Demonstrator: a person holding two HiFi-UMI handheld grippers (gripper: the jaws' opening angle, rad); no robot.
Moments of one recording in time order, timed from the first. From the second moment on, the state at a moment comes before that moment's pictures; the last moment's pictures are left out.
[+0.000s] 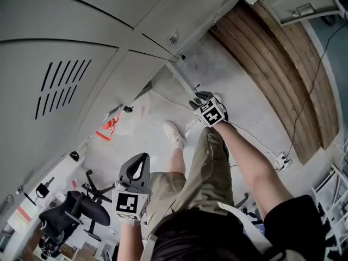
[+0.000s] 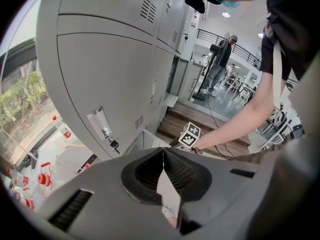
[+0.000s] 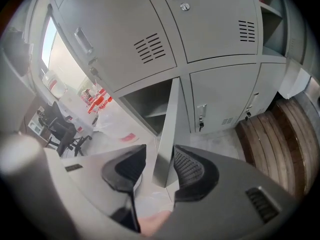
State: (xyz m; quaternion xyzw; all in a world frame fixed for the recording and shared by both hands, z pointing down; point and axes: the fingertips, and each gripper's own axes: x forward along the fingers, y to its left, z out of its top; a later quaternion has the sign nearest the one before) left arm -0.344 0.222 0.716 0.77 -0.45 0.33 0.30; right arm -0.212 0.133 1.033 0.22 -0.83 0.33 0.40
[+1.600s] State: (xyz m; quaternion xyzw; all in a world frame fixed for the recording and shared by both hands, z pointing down) left arm -0.449 0.316 0.737 0.74 -0.48 0.34 0.33; right arm -0.414 0.148 1.027 0.18 -0.87 0.33 0.33
